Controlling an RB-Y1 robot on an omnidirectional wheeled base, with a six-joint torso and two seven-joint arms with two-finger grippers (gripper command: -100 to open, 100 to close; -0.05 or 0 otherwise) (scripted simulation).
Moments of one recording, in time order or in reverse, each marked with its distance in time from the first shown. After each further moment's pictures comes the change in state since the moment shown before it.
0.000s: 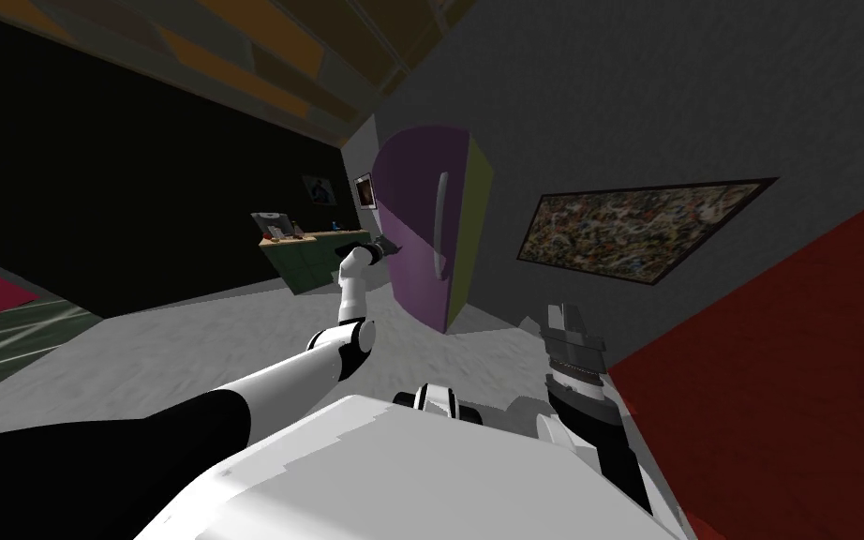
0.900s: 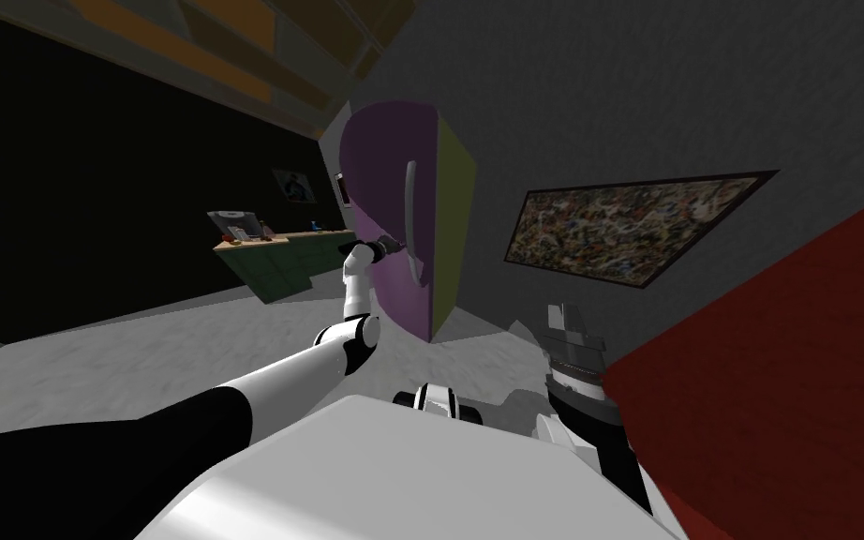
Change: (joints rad) left arm -0.056 -0.034 0.040 0.029 0.004 0.047 0.106; right arm 0.000 0.000 0.000 0.000 0.000 0.000 0.000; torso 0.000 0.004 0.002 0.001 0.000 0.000
